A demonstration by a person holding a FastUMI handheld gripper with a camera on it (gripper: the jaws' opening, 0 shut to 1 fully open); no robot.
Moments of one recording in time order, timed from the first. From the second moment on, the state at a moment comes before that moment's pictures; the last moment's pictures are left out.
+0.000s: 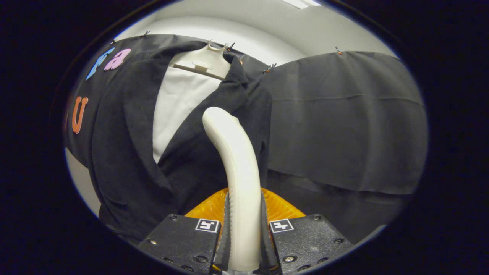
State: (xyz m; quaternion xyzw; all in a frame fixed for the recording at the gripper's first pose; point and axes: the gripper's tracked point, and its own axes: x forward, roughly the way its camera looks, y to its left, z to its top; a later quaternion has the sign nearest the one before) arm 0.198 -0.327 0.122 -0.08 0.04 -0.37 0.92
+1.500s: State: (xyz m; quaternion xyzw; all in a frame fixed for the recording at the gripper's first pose) arm 0.264 -0.358 0.104 -0.08 0.17 -0.38 0.90
